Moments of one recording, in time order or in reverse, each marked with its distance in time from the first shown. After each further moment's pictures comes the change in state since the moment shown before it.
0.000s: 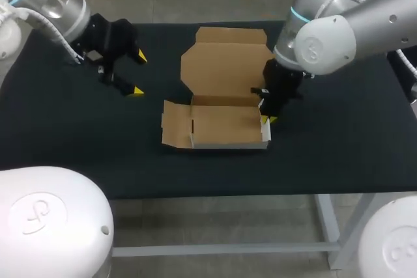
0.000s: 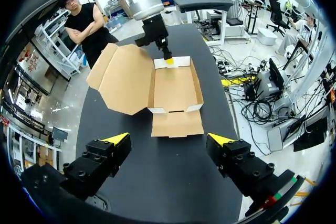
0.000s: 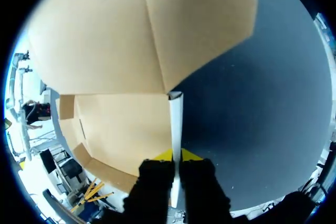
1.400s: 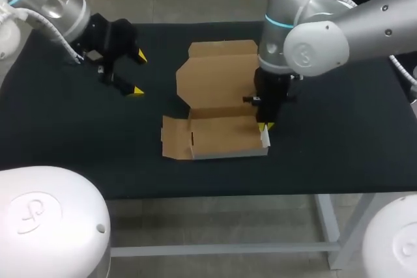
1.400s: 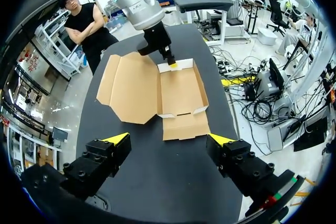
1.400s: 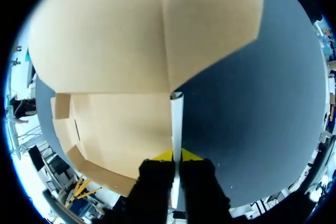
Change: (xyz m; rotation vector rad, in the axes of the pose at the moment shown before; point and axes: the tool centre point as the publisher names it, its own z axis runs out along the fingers) left arm 0.000 0.000 0.000 -0.001 -0.001 0.000; right arm -0.002 -0.006 0.018 0.065 -0.123 -0.036
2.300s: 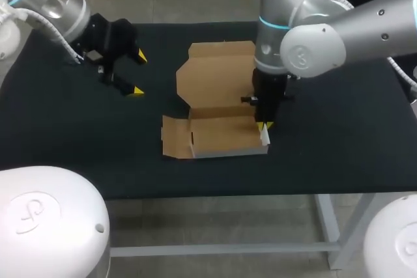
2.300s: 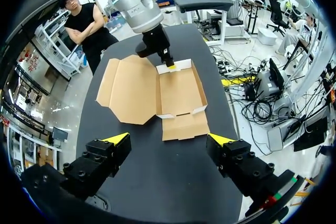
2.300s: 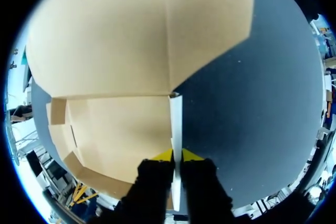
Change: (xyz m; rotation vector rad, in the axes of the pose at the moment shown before) left arm 0.000 0.000 0.000 0.001 -0.001 0.000; right arm 0.000 0.006 0.004 -0.018 -0.036 0.026
